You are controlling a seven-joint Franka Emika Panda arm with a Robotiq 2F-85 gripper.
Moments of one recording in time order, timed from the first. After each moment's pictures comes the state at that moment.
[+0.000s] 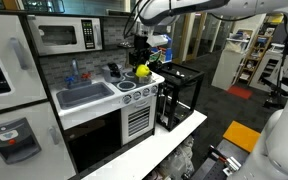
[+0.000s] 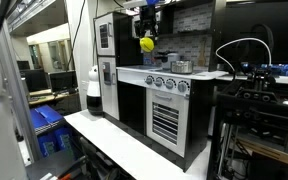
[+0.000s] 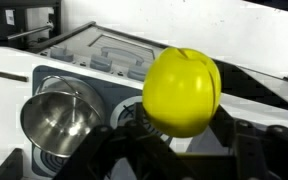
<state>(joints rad) 0.14 0.00 0.10 -1.76 0.00 1.89 -0.03</state>
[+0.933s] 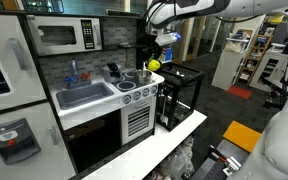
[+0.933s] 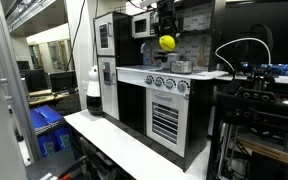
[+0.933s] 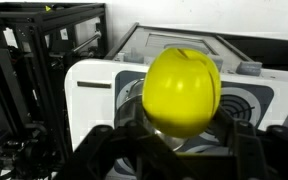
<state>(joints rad) 0.07 0.01 0.03 -1.76 -0.11 1.92 0.05</state>
